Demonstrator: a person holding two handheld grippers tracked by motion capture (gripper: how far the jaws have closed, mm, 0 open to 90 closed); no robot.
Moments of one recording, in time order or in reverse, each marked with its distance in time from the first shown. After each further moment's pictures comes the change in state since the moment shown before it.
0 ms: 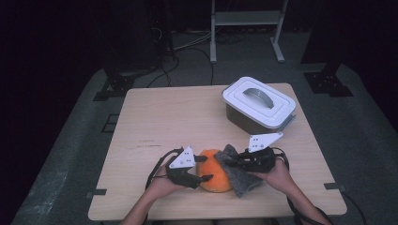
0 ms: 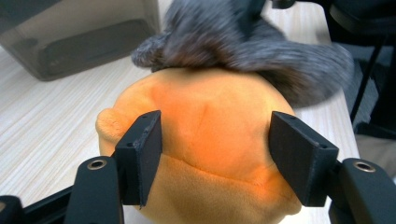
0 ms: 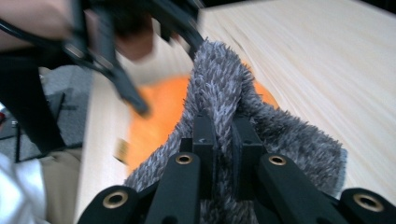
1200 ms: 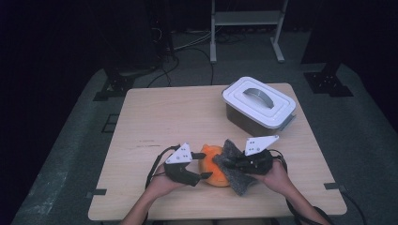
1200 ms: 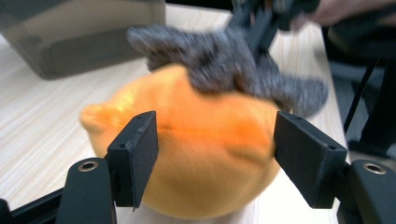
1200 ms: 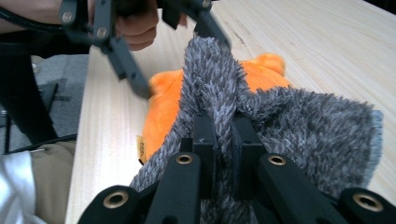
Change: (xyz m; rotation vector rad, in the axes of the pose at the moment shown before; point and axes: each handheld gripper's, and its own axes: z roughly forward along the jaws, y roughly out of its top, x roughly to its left) left arm 0.005 -0.001 -0.002 -0.008 -0.008 -0.042; right arm 0.004 -0.003 0.008 0.025 -0.020 -0.027
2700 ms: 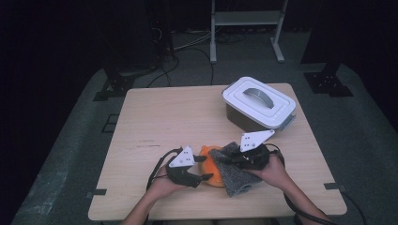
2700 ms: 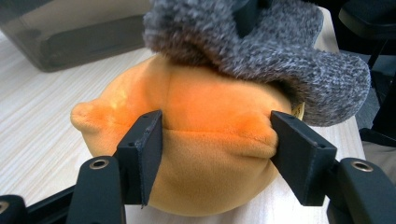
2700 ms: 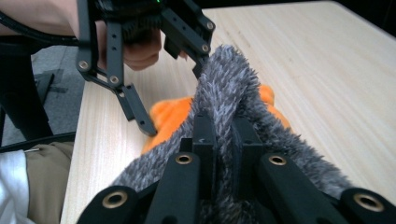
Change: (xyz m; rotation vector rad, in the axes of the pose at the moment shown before) left arm -0.002 -0.006 0.003 0.007 0.013 0.003; right arm -0.001 0.025 0.001 0.017 0.001 -0.074
